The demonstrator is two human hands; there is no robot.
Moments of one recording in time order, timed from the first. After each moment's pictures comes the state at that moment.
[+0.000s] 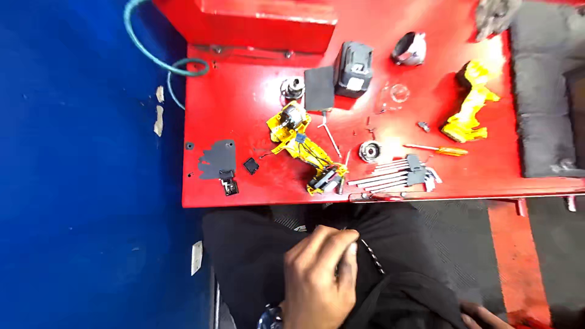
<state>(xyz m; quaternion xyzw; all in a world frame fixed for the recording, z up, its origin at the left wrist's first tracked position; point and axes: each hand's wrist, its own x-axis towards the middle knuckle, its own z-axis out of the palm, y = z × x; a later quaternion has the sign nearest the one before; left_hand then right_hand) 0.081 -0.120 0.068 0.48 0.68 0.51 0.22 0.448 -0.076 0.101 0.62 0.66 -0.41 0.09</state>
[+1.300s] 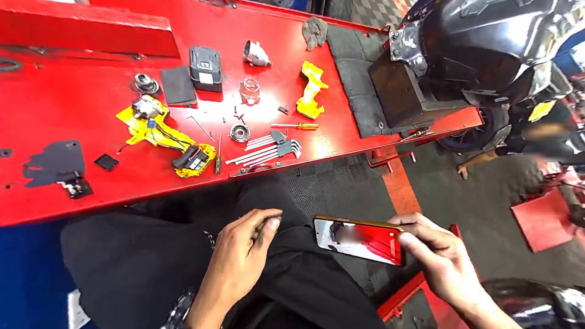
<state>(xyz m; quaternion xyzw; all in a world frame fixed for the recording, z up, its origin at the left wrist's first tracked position) 0.185 -0.128 0.083 0.55 0.61 0.42 0.39 0.533 -0.066 0.197 0.53 0.72 -0.38 -0.23</state>
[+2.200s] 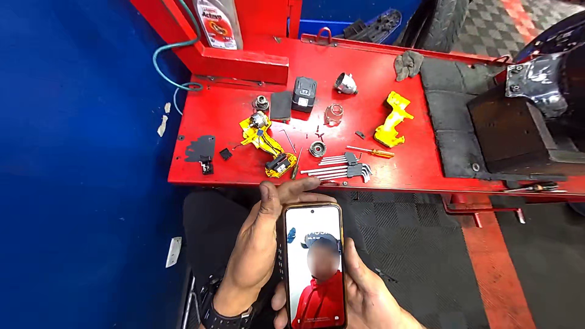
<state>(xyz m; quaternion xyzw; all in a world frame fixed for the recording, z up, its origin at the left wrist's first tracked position) 0.124 -0.133 0.159 0.33 0.43 0.65 0.53 0.324 -0.092 0.137 0.05 0.15 -0.99 -0.04</state>
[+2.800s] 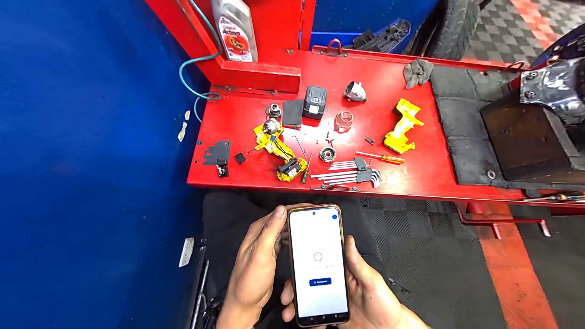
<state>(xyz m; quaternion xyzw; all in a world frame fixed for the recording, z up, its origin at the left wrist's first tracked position) 0.129 -0.169 0.159 0.21 0.53 0.67 0.48 0.315 -0.094 0.131 0.06 0.15 -0.99 -0.01</state>
